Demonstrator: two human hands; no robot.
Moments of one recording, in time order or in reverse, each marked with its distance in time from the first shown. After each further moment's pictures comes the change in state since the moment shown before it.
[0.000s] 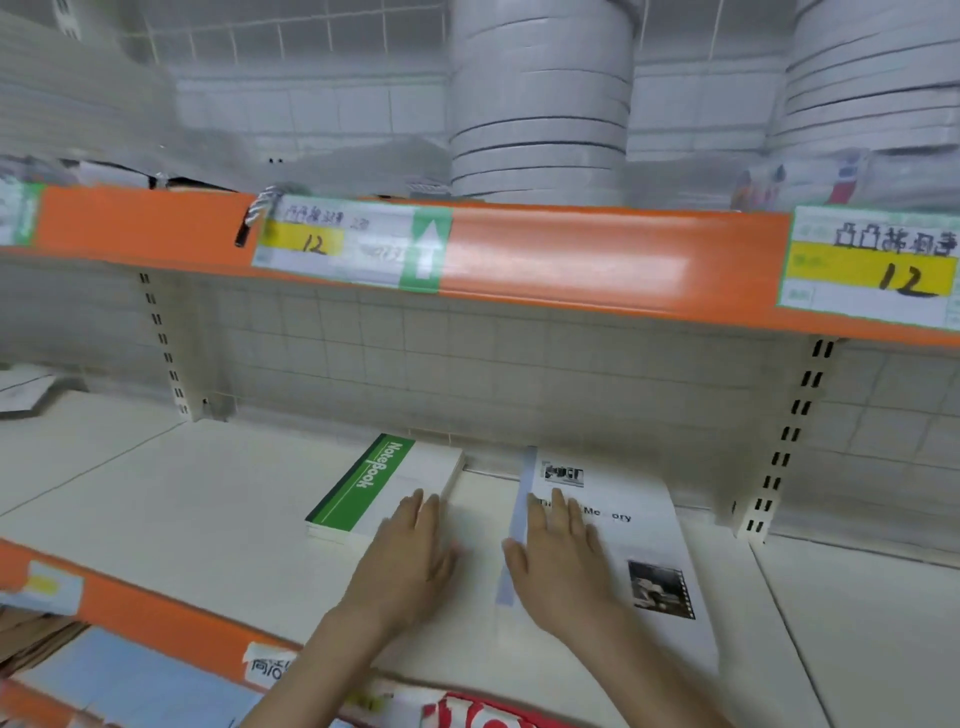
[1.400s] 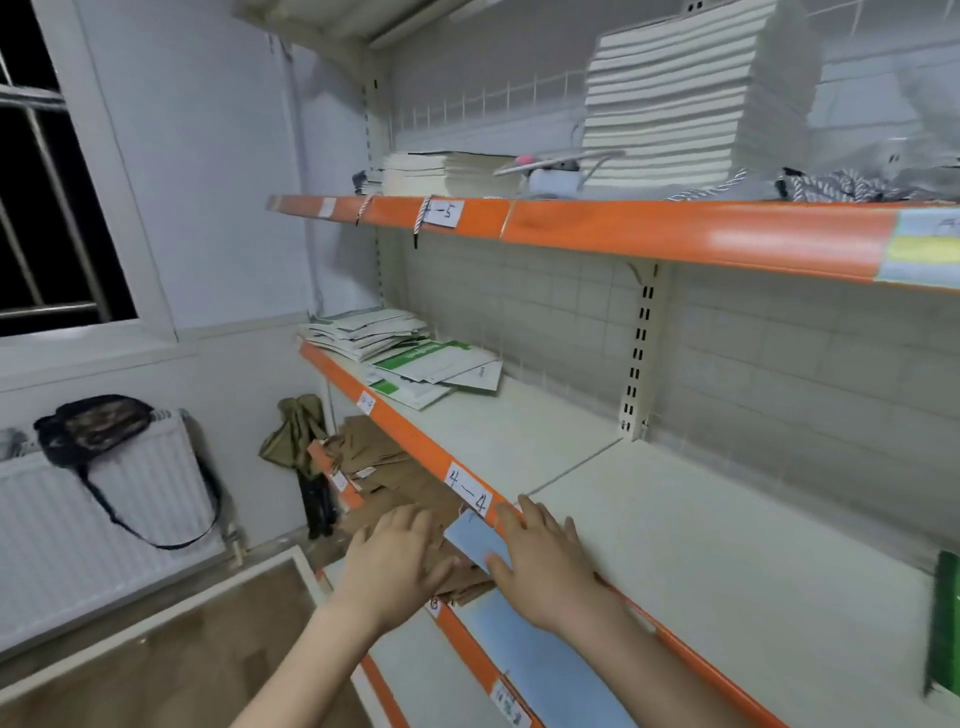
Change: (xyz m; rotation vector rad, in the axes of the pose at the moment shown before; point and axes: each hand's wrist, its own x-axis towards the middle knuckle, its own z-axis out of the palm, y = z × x) left_hand -0.200 -0.464 -0.154 0.262 0.118 -0.597; right_hand 0.037 -0.531 0.106 0.020 -0.210 -0.779
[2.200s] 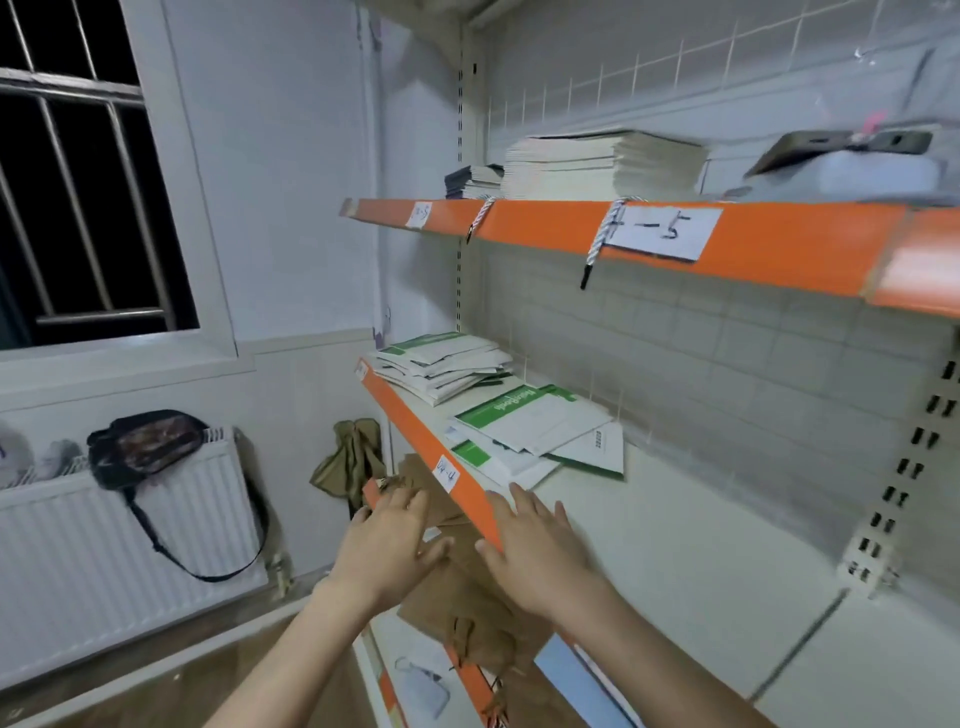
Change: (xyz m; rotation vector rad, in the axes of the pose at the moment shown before) left_hand 0.186 -0.186 -0.006 0.003 0.063 -0.158; right_hand 0.273 -0.080 0.015 -0.066 0.016 -0.178
